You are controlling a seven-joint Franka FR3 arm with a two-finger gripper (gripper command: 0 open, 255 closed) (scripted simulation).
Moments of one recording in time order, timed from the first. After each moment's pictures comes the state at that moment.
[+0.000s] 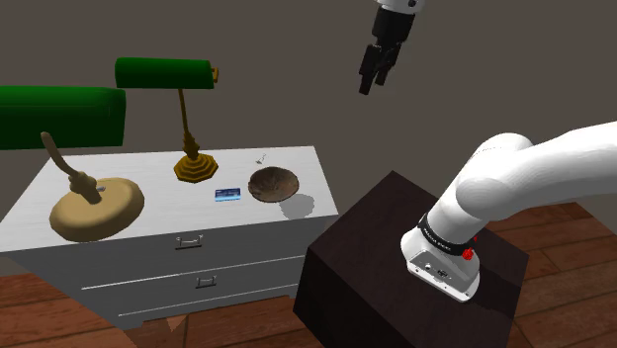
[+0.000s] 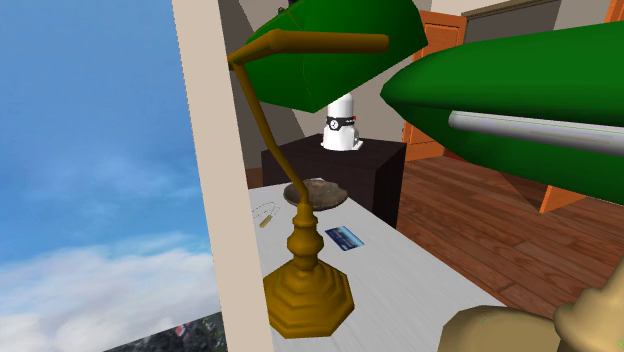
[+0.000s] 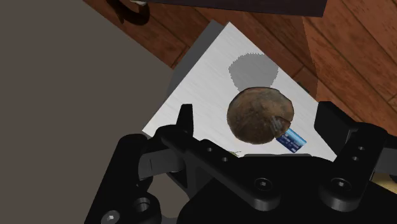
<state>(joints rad) 0.01 -0.75 0.00 -2.45 0.06 1.68 -0.13</state>
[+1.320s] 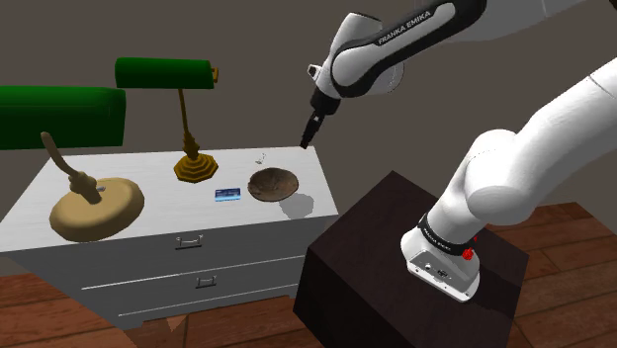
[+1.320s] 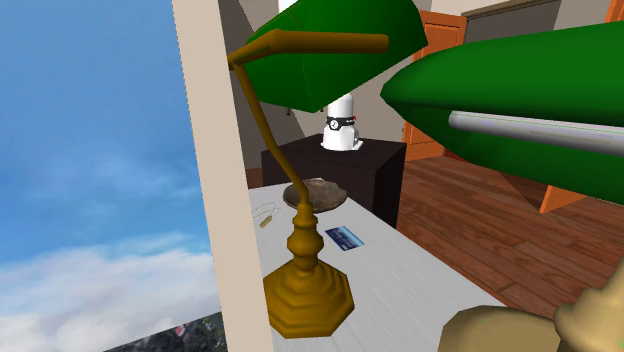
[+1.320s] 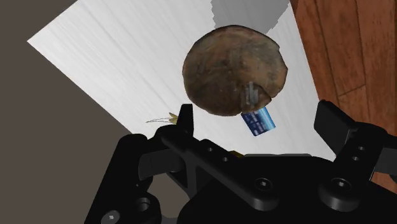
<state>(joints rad) 0.24 -0.30 -0.09 -2.68 0.28 2.56 -0.55</state>
